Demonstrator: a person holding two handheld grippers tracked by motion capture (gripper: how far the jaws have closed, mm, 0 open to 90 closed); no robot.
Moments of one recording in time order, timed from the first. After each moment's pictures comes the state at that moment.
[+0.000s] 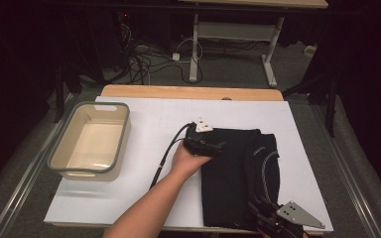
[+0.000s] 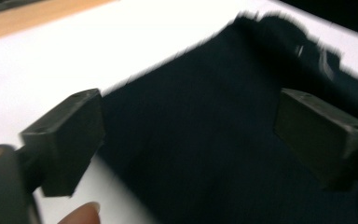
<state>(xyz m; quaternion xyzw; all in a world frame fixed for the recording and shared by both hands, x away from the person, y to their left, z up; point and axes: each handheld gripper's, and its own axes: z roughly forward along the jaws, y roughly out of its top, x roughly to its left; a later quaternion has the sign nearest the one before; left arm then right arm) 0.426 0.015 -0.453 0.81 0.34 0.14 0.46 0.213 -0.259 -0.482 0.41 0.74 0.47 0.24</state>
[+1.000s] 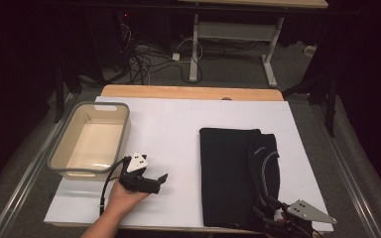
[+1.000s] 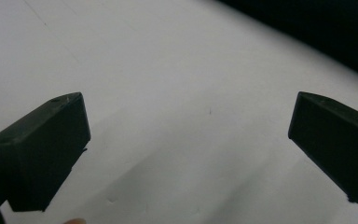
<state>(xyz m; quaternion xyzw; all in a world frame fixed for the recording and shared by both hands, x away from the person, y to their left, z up) 0.333 0.166 -0.489 0.81 0.37 0.17 0.43 0.216 -0.280 -0.476 0.43 0.74 0.47 0.19</state>
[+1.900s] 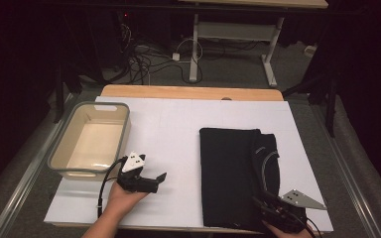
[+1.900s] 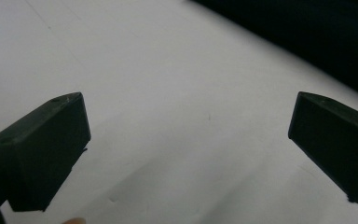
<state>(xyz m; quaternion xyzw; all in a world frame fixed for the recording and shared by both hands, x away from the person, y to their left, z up) 0.332 0.172 -0.490 0.79 0.38 0.17 0.45 0.240 -0.277 -0.480 0.46 0.75 0.43 0.19</state>
